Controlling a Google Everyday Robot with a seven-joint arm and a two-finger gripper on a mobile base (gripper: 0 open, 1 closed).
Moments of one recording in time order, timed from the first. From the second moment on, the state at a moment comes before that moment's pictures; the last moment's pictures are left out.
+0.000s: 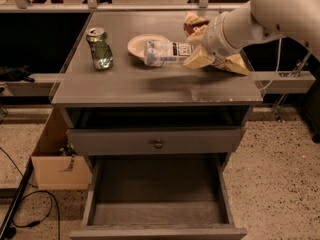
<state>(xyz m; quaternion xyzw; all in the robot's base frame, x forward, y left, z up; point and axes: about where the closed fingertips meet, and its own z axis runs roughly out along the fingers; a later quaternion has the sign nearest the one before) 0.670 -0.087 0.908 -0.63 0.65 0.00 0.42</state>
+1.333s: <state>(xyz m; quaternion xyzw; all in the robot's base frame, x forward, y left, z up) 0.671 -0.062 0.860 -0.64 0.65 -0.02 0.42</state>
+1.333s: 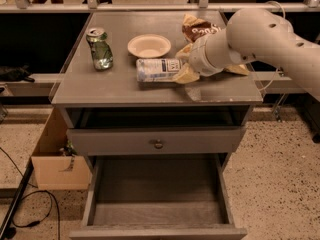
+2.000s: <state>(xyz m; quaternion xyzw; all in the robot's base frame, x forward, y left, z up) 0.671 -0.062 0.860 -0.64 0.65 -0.02 0.42</state>
